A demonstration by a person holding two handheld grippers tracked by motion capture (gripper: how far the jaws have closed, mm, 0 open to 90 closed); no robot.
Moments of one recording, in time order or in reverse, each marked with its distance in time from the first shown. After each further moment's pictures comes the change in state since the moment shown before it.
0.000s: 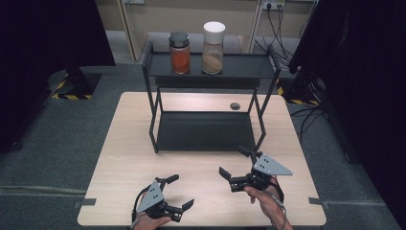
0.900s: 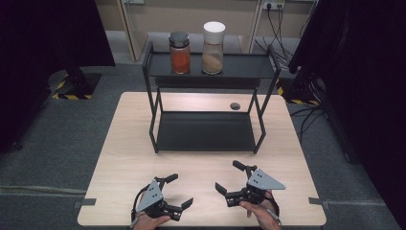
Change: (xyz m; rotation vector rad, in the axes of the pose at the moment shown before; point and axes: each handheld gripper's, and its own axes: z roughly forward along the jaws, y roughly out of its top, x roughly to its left) left arm 0.001 -0.001 -0.001 -0.003 0.013 -0.003; right arm 0.014 -0.036 -0.005 0.041 0.027 0.013
